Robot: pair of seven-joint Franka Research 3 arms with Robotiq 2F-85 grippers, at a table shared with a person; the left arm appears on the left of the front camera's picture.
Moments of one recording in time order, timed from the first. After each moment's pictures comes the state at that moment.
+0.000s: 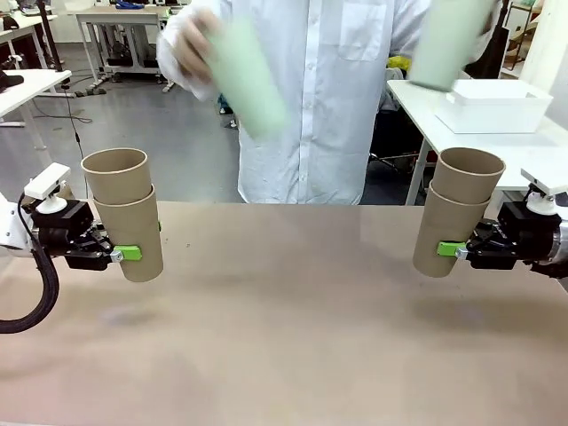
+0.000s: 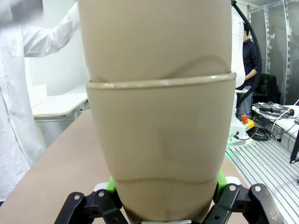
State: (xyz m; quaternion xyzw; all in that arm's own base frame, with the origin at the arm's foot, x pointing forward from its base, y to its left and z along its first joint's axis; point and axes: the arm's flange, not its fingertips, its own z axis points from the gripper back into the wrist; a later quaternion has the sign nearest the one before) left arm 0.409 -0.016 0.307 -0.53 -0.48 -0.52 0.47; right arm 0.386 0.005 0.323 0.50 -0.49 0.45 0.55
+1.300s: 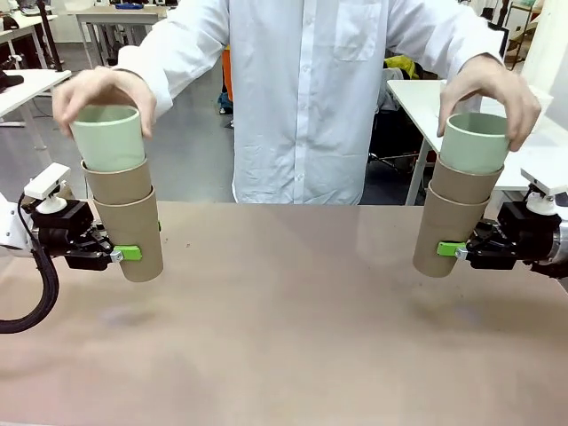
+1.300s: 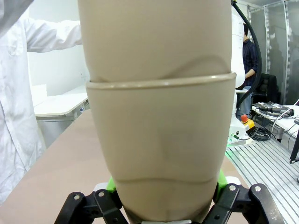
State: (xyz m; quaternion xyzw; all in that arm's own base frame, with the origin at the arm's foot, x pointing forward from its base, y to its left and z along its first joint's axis) left arm 0.410 -0.016 0.306 -0.53 -0.48 -0.52 0.47; right arm 0.386 0.005 0.323 0.50 -0.49 0.45 0.55
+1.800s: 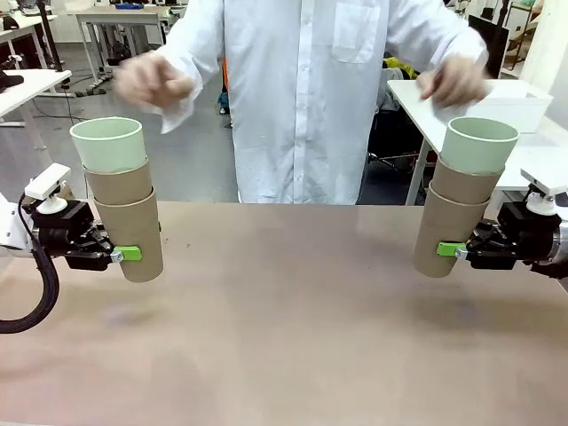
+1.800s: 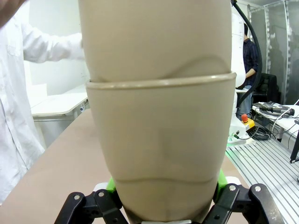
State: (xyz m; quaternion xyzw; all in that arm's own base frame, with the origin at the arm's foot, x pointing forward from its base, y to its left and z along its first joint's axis) left arm 0.410 -0.015 0.306 -0.53 -0.48 -0.52 0.47; right arm 0.386 0.005 0.322 0.50 -0.49 0.45 0.55
